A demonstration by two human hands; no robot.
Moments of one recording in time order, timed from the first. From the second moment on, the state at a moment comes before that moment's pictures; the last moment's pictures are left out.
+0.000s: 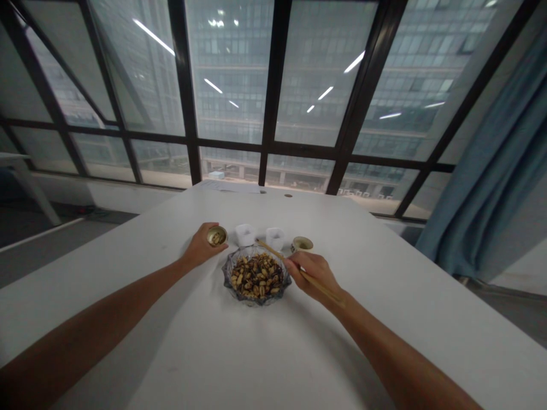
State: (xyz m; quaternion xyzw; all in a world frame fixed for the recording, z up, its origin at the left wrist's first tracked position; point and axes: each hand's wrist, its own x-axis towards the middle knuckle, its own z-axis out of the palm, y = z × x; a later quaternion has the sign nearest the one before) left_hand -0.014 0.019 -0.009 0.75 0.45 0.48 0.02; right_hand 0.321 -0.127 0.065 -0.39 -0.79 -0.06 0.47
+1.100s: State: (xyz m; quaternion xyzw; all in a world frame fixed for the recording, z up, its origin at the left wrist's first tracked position) left_hand 0.019 0.031 0.038 0.81 0.50 0.29 -0.05; right_hand 0.347 -0.089 0.068 -0.48 -0.47 0.37 0.64
